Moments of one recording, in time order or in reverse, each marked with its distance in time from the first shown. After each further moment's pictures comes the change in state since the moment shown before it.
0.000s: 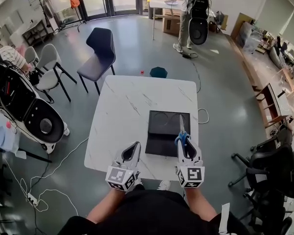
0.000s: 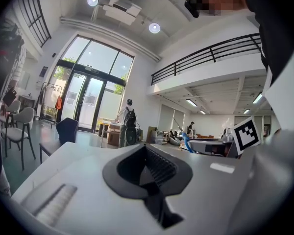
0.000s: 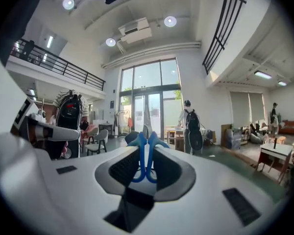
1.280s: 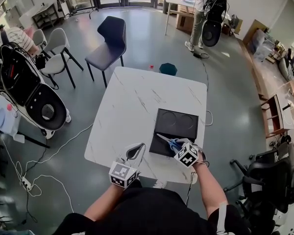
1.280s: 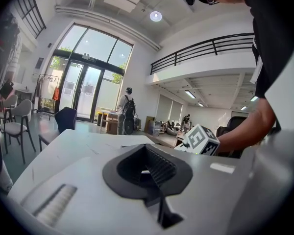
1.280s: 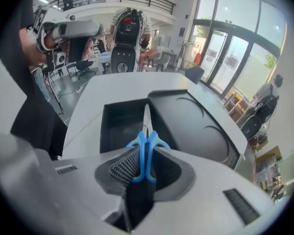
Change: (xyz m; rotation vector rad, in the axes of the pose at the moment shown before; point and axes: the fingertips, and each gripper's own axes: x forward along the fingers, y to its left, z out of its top) left arm 0.000 0.013 -0.051 -0.010 0.136 -0.039; right arm 0.056 0.039 -0.190 -0.604 0.811 0.663
